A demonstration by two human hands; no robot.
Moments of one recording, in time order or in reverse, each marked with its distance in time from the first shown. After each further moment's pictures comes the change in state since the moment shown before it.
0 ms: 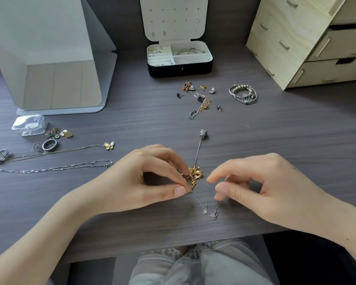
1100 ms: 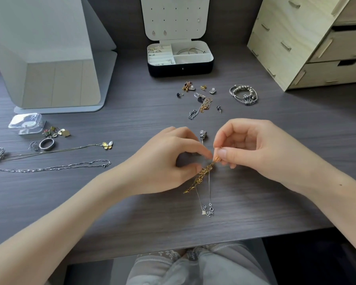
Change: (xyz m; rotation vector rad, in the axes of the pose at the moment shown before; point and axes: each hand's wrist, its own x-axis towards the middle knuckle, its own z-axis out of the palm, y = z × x) left_hand 0.042 0.007 0.012 0.250 0.046 -0.088; right_hand 0.037 0.007 -0.016 0.498 0.028 0.243
